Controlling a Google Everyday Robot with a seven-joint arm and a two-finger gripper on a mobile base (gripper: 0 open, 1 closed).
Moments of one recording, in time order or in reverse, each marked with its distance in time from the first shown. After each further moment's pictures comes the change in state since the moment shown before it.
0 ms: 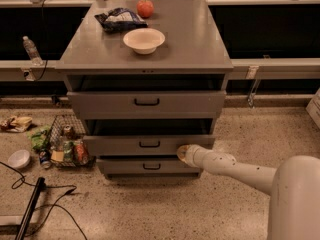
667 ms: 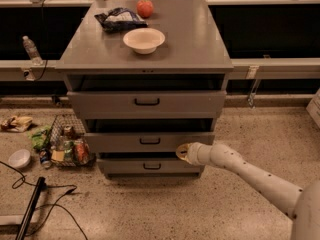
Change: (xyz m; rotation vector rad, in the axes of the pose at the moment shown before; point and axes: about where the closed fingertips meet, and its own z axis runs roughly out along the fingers) arm -0.006 -0.002 -0.014 -0.094 -0.101 0.031
